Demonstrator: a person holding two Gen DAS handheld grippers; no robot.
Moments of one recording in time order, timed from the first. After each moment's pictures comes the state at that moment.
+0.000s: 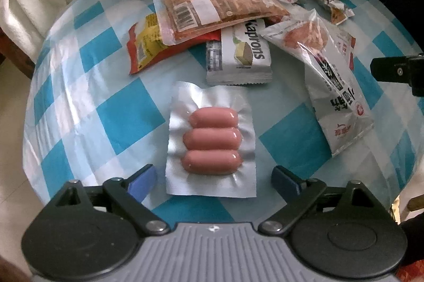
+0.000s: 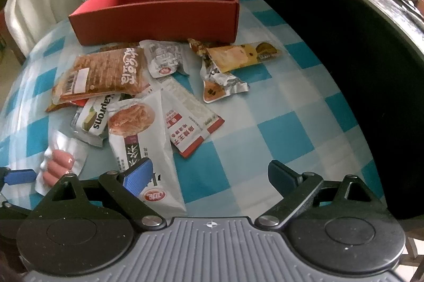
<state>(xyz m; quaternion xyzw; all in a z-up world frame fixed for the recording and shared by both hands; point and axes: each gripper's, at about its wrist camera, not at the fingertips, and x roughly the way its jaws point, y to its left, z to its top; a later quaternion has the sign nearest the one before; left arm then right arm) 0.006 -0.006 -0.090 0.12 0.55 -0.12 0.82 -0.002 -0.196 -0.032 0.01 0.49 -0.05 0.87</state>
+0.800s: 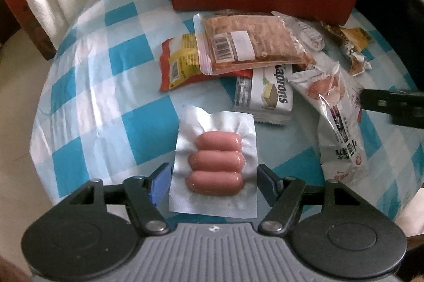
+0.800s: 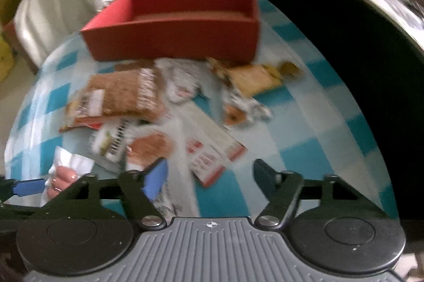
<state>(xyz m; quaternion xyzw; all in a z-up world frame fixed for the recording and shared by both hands) 0.016 0.013 -0.066 0.04 0.54 -0.08 0.84 0.023 -0.180 -0.029 0.02 0.48 -0.01 0.88</state>
